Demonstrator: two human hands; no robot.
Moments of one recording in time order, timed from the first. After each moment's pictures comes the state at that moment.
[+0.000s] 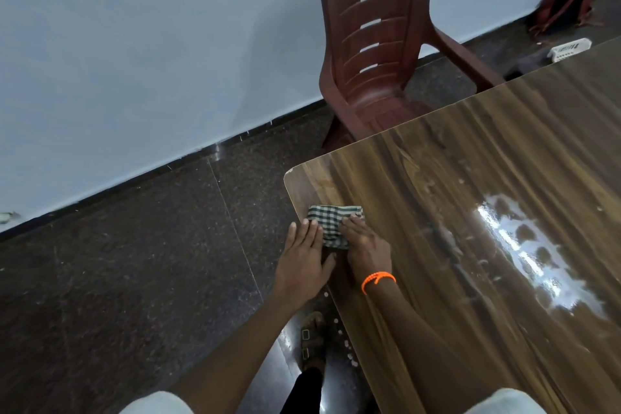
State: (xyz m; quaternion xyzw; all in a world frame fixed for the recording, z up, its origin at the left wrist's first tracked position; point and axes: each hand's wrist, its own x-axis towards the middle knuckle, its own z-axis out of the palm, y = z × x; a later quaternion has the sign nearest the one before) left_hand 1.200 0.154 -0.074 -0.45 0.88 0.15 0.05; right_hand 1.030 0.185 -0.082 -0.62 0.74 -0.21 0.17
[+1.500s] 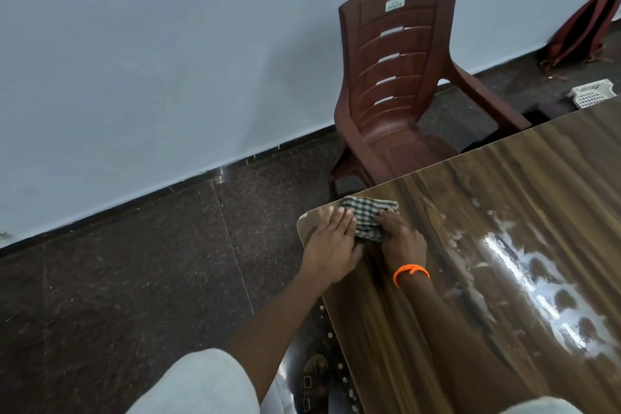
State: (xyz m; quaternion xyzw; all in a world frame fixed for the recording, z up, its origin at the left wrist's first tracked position) left_hand 1.137 0.021 -0.077 -0.37 0.92 0.06 0.06; right_hand 0.964 0.070 -0.085 -0.54 0.80 -0.22 0.15
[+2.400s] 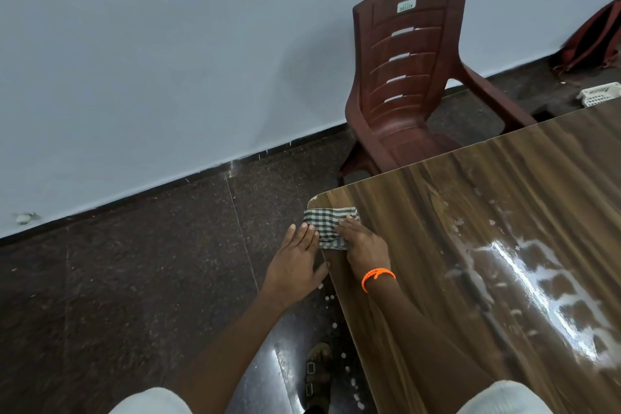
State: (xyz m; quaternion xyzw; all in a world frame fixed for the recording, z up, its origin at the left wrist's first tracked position) left_hand 1.241 0.084 -0.079 -0.43 0.89 0.11 0.04; right_hand 1.052 0.103 -0.072 -0.65 0.71 -0.20 0.18
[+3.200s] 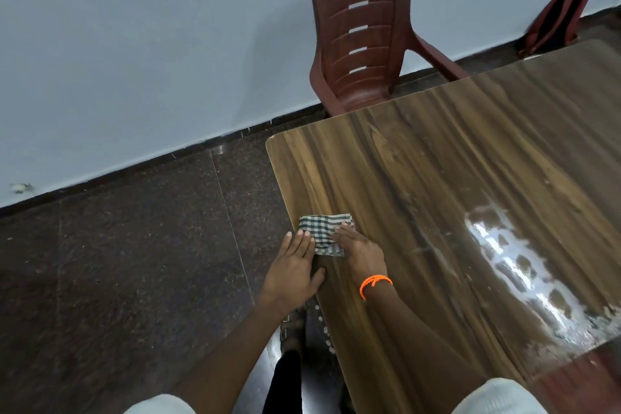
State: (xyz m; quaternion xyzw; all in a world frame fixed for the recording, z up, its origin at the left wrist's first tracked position) left_hand 1.185 0.315 -0.078 -0.44 0.89 0.11 0.06; right_hand 0.994 0.333 -0.084 -0.66 0.69 -0.20 0.20
